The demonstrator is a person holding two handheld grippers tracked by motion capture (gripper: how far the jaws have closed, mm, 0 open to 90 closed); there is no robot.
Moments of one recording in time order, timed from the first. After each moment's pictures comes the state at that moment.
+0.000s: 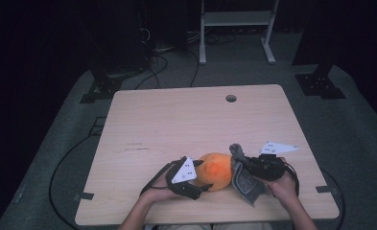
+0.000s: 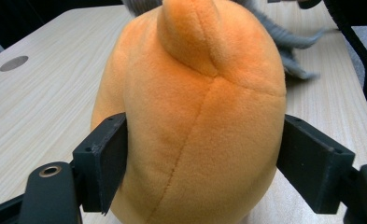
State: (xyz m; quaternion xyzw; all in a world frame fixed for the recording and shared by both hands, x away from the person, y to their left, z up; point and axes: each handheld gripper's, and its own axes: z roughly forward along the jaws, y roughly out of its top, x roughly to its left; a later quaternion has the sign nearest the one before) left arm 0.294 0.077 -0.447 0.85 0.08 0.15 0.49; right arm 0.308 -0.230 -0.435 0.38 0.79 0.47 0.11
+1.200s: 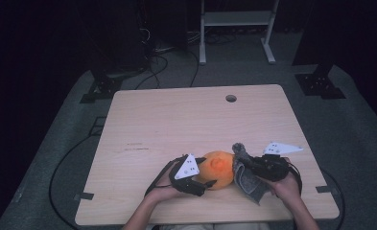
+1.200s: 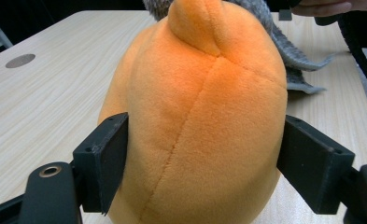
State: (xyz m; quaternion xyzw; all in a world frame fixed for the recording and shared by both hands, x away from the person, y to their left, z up) left arm 0.299 0.068 -0.447 0.84 0.12 0.15 0.51; right arm 0.300 -0.235 -0.423 0.36 0.77 0.51 0.11
